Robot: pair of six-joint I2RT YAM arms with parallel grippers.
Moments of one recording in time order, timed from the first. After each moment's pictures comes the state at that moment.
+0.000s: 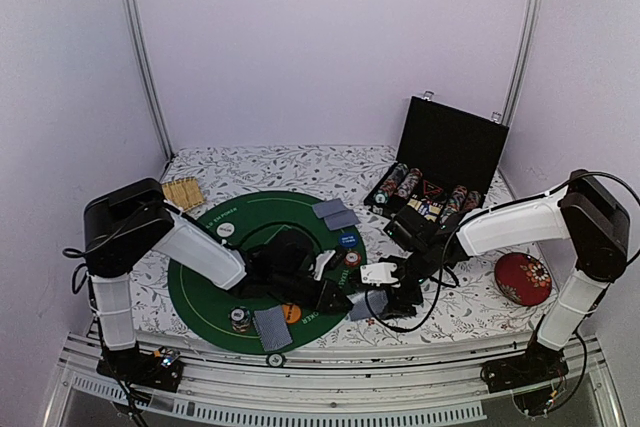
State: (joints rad) left arm -1.01 1.97 0.87 0.43 0.47 -0.69; right arm 0.85 1.72 0.91 -0.40 -0.26 -0.74
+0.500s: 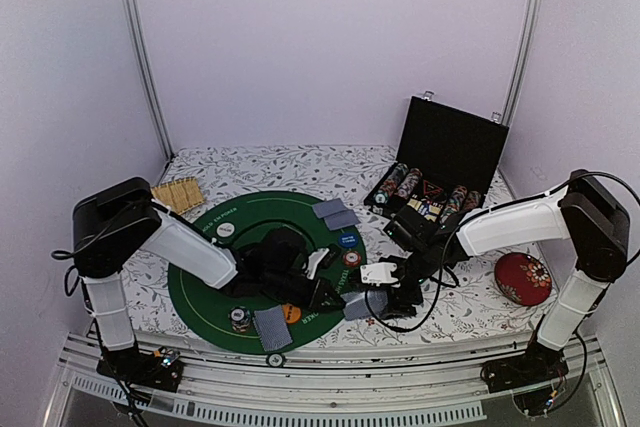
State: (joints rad) left arm -0.99 1.93 0.82 0.42 0.47 -0.66; right arm 0.86 1.72 0.91 -0.40 -0.26 -0.74
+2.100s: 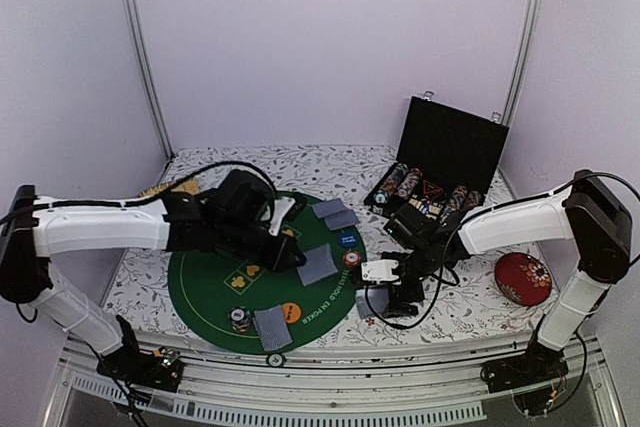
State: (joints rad) left arm -0.94 1.50 0.95 -0.24 0.24 -0.43; right arm 0.86 1.71 0.92 -0.42 -0.21 -0.72
